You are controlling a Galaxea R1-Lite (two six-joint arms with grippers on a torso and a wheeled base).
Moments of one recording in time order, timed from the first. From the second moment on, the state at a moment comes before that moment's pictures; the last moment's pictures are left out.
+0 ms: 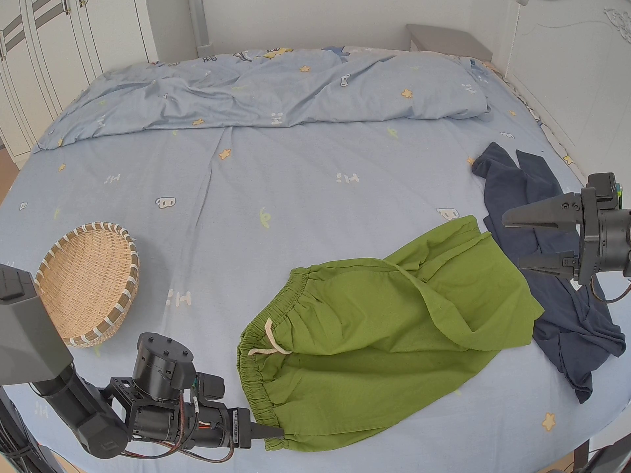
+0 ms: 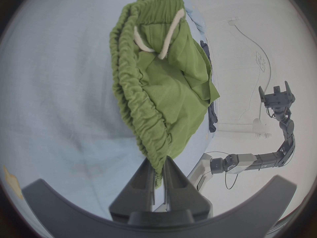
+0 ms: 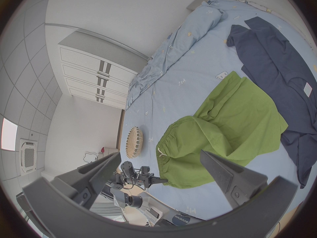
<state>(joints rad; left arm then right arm) -0.56 1.91 -0.24 -0.89 -0.51 -0.67 0.29 1.31 -1.00 0.20 0.54 0.63</state>
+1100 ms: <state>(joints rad) 0.02 1.57 -0.04 -0.55 -0.71 -0.41 0.12 1.30 -0.54 0.18 0.54 0.27</state>
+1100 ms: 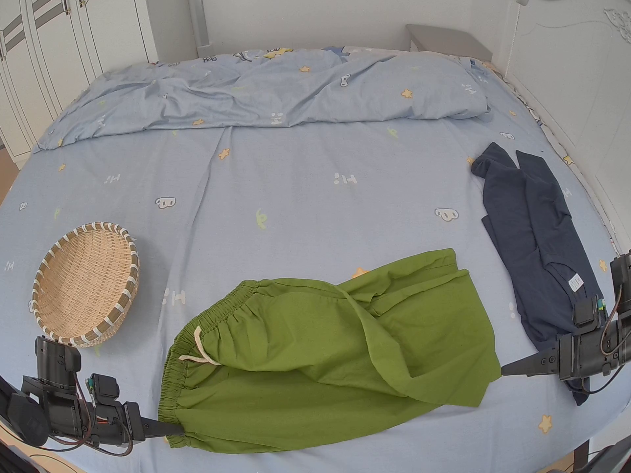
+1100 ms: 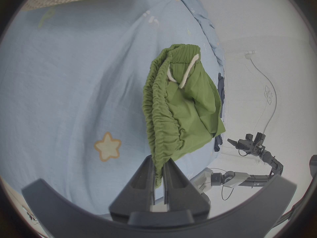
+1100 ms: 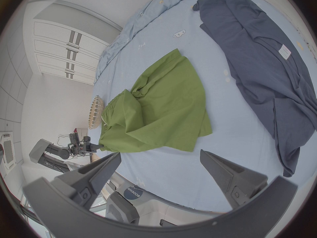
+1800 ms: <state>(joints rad) 0.11 1.55 -0.05 -0.53 -0.70 -0.37 0.12 1.31 -0.47 0.12 0.54 0.25</state>
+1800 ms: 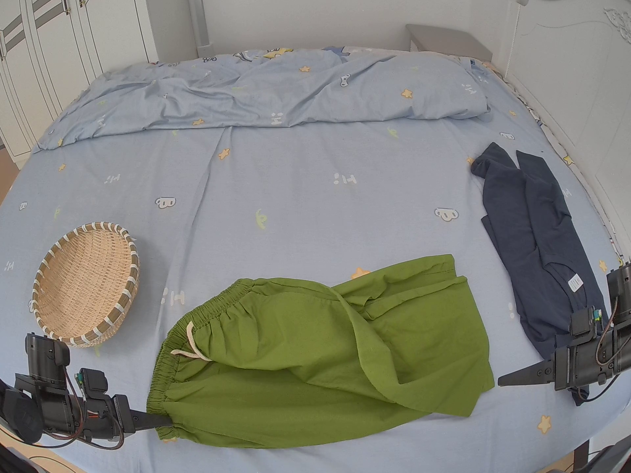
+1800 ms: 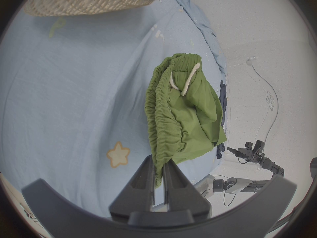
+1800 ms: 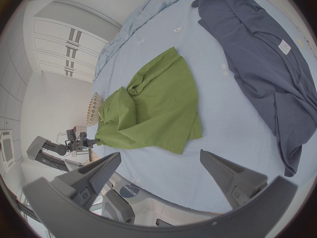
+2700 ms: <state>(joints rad) 0.12 1.32 -0.29 -0.03 -0.68 -0.28 0.12 1.32 -0.48 0.12 0.55 0.23</state>
